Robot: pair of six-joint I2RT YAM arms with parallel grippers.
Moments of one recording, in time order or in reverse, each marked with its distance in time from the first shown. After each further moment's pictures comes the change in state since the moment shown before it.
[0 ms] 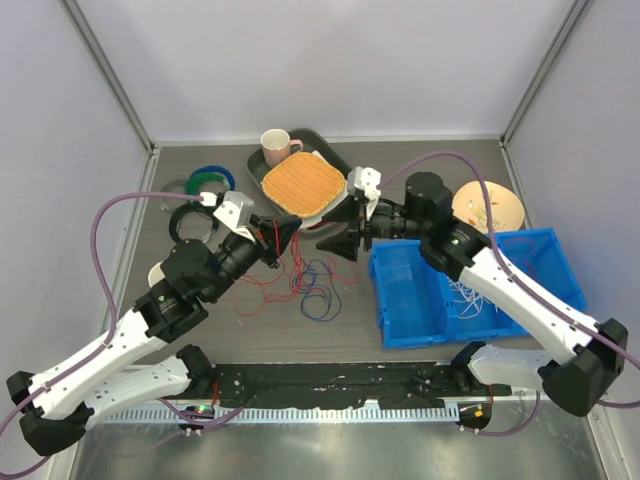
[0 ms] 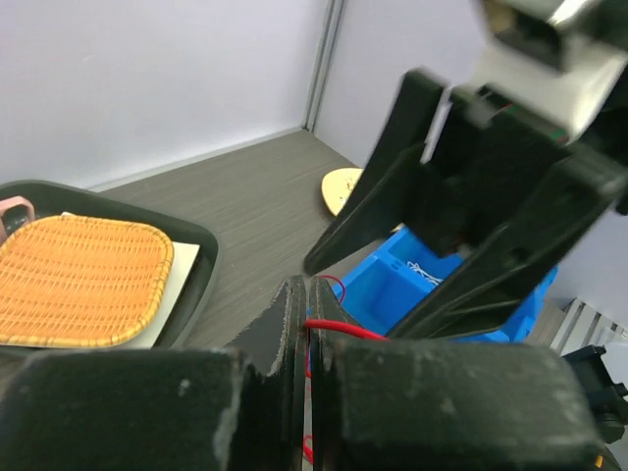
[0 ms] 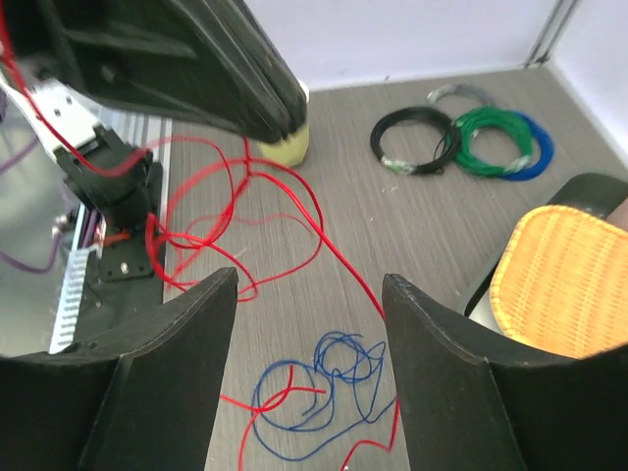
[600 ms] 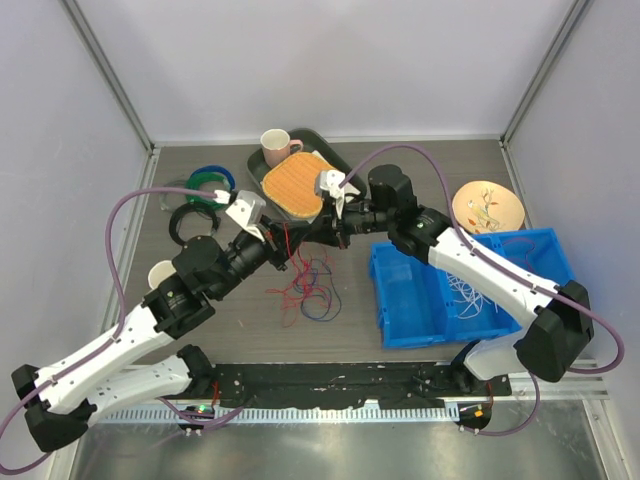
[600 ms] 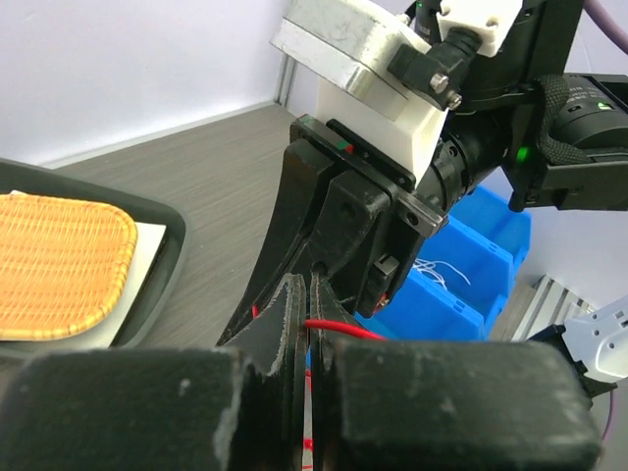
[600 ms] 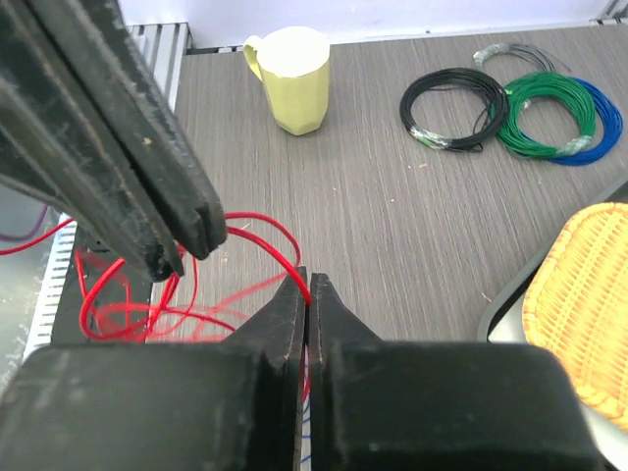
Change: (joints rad) left arm 0.000 0.037 -0.006 0.004 0.071 -0.053; right arm 0.044 0.256 0.093 -0.038 -0.068 -0.130
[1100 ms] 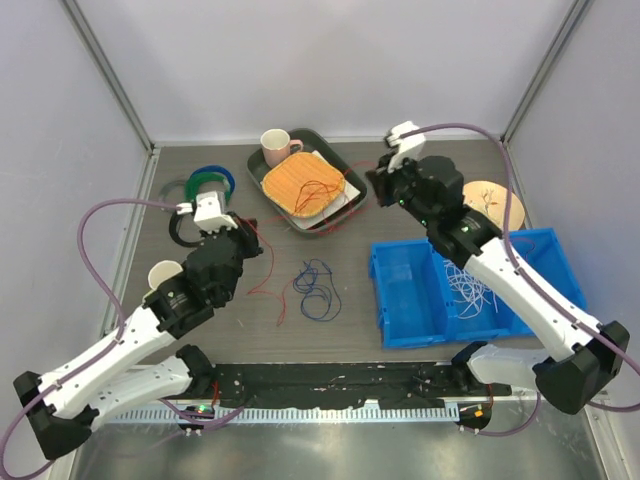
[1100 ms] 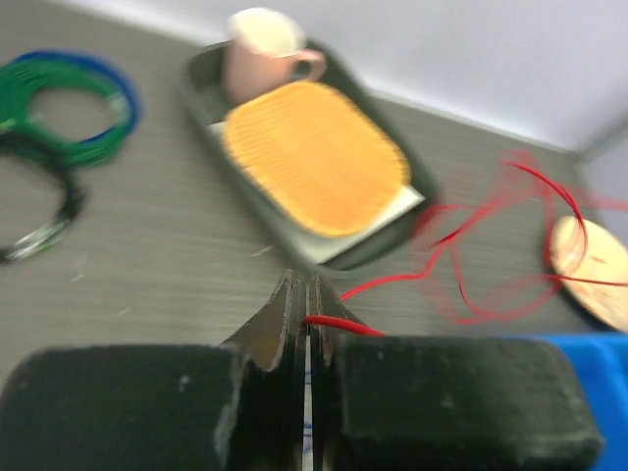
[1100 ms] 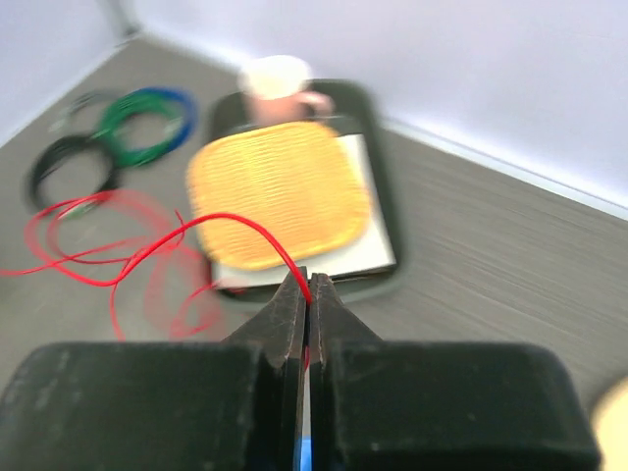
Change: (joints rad) left arm 0.040 -0.014 -0.034 -0.220 -0.628 -0.241; right arm -0.098 -0.175 0.003 -0.053 0.766 0.229
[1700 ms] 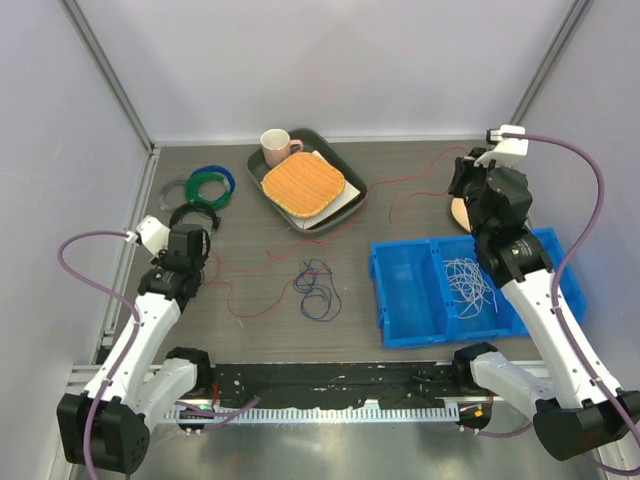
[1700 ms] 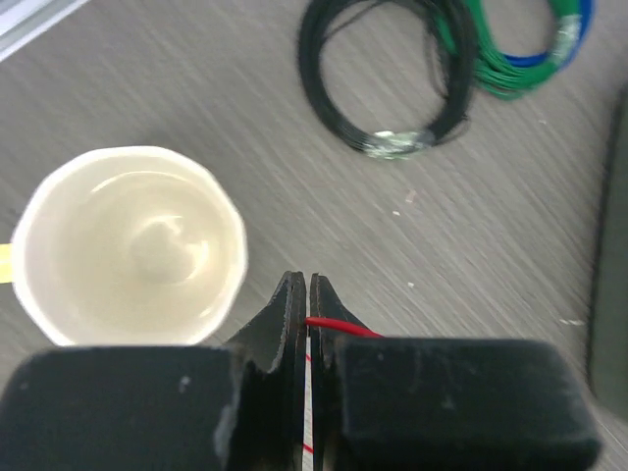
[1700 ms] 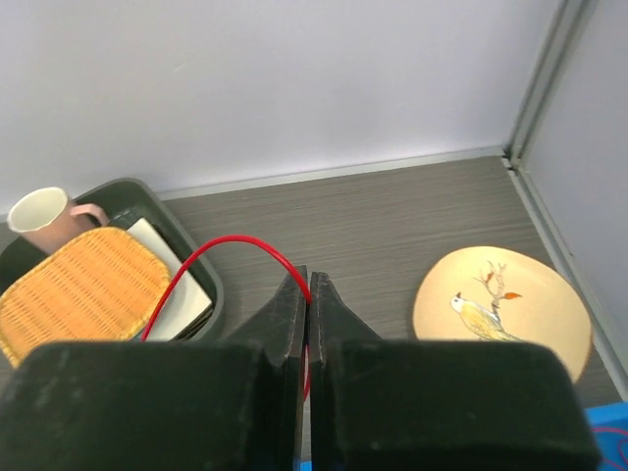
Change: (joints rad) left arm 0.696 0.085 -0.163 -0.362 0.113 -0.358; right arm -0.338 -0.244 -0.110 -0.006 0.326 0.137
